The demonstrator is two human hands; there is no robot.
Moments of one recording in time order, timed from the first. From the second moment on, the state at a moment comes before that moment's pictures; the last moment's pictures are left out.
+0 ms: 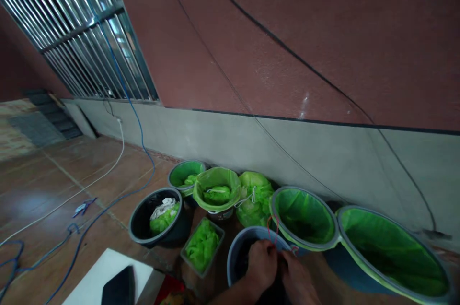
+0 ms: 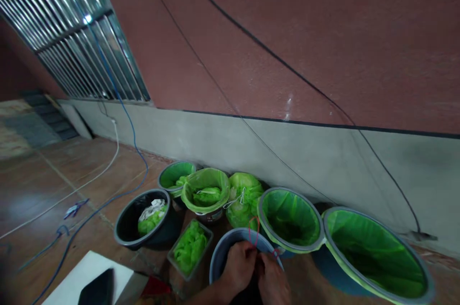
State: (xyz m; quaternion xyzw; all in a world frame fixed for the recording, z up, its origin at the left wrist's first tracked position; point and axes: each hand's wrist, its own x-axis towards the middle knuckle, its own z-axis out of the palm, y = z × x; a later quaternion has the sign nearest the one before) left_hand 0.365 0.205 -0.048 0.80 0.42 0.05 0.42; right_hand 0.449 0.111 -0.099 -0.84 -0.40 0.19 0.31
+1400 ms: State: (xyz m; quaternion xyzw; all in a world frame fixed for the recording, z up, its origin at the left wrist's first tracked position) left_hand 0.354 0.217 -0.033 0.88 0.31 -0.01 0.36; right_hand 0.462 0.107 -0.056 -0.57 0.02 0.61 0.55
